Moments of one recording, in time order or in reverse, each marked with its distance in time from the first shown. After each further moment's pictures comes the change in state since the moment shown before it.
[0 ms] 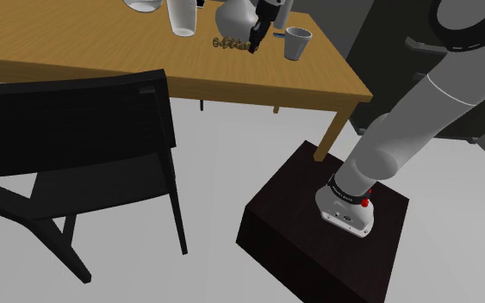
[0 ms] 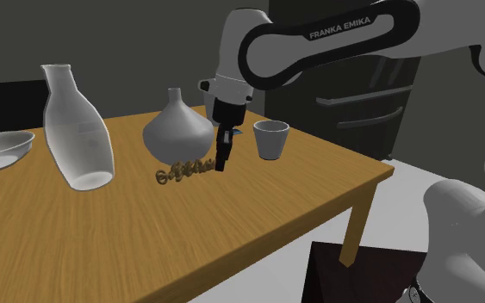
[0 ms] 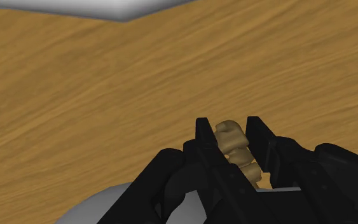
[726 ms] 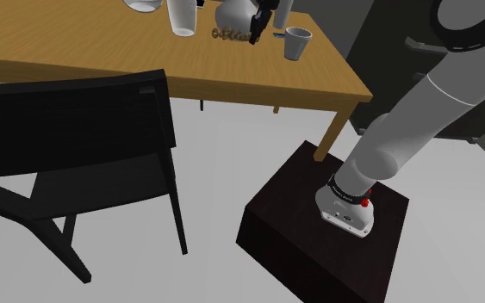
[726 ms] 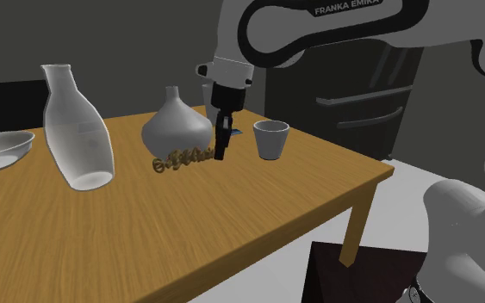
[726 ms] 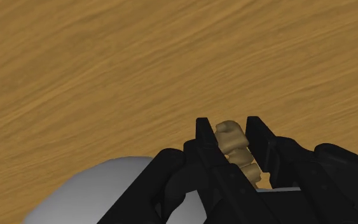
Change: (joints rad) arm 0.005 -0.001 0.005 0.091 -0.002 -0.103 0.013
